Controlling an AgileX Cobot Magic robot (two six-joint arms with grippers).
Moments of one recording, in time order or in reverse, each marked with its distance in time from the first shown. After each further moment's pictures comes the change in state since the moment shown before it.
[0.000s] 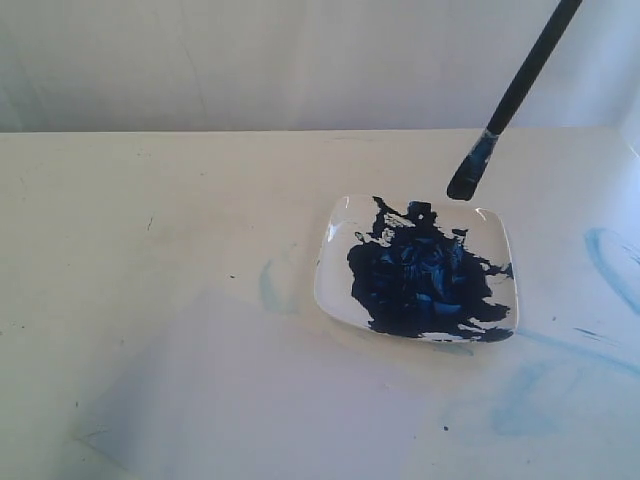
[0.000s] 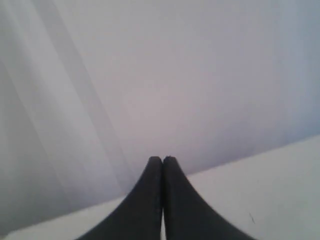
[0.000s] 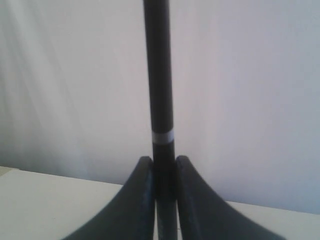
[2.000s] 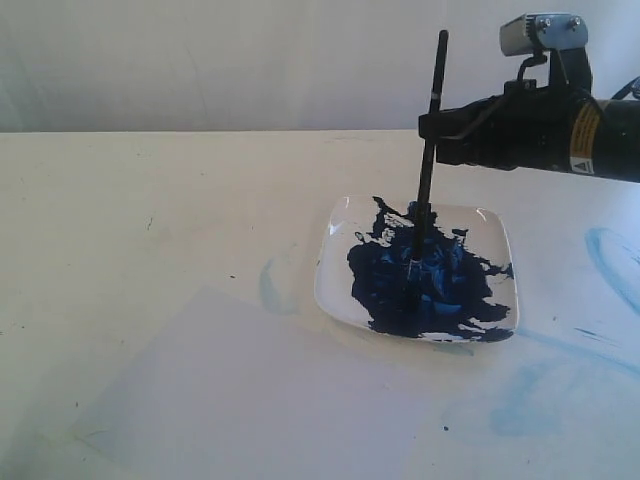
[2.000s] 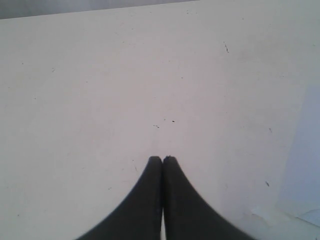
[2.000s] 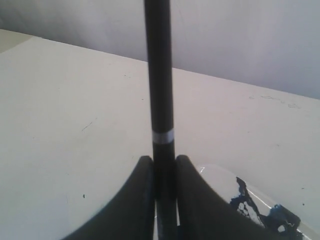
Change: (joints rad) left arm 0.000 0.000 -0.001 -0.131 0.623 -0.087; right arm 0.000 0.728 -0.072 0.186 -0.284 -0.520
